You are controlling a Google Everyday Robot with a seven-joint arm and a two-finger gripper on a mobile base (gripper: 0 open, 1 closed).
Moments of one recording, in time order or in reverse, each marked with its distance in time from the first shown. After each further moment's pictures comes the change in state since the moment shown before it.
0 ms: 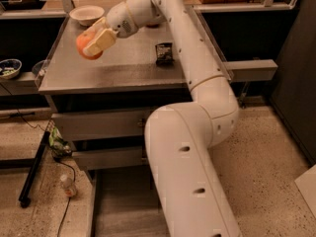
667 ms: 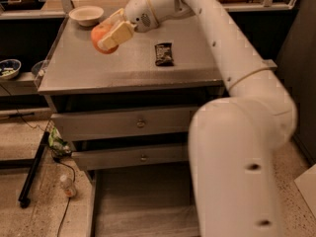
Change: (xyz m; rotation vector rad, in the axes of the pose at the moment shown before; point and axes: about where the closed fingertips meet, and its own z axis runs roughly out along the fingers) arm -0.012 0.029 -0.063 0.096 -0.004 0.019
